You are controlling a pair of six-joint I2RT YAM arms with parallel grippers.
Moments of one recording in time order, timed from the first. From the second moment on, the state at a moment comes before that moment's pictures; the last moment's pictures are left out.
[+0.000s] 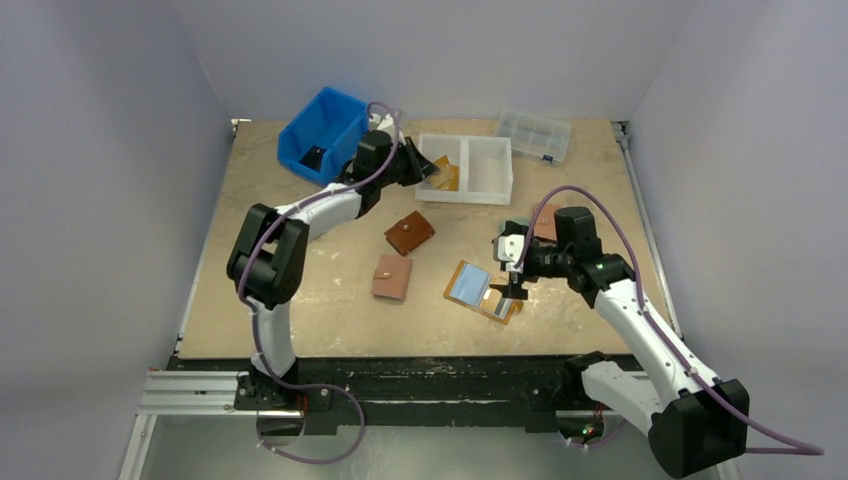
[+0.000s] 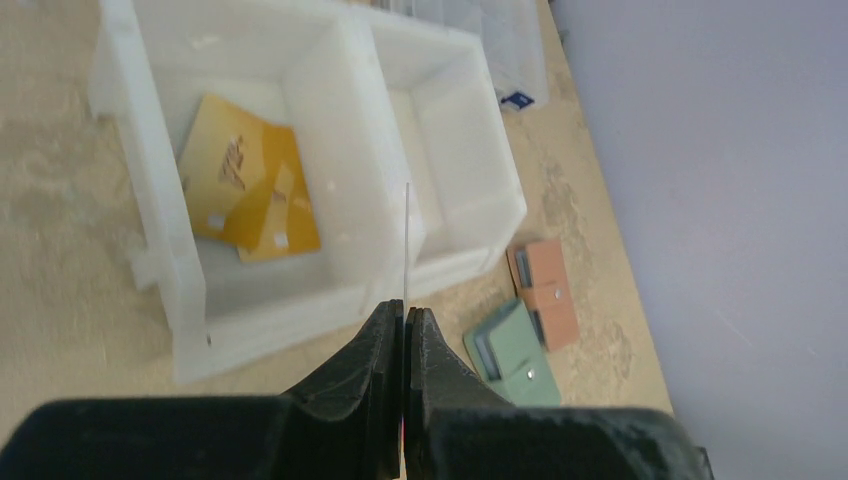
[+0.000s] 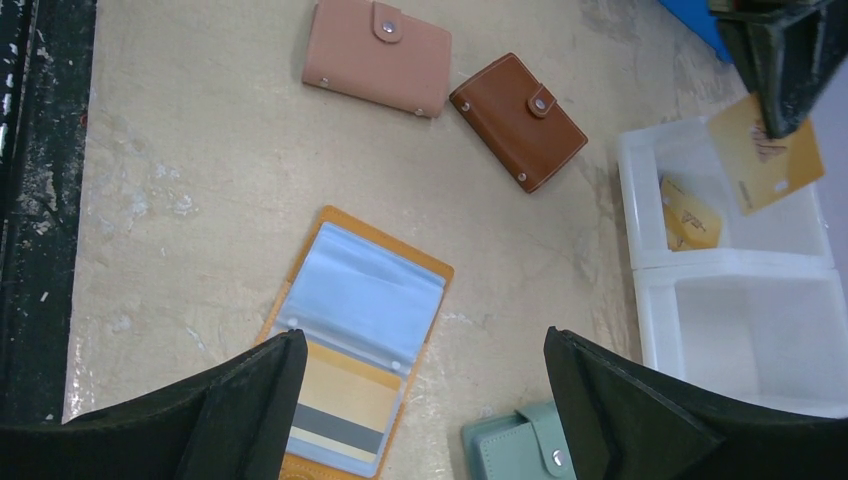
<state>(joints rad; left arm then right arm) -0.45 1.92 1.30 0.29 0.26 -0.70 0.29 0.98 0.73 -0.51 -0.79 -1.04</state>
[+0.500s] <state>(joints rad) -0.44 2.41 2.06 -0.18 0.22 -0.57 0.28 0.99 0.73 -0.53 -0.81 -1.04</state>
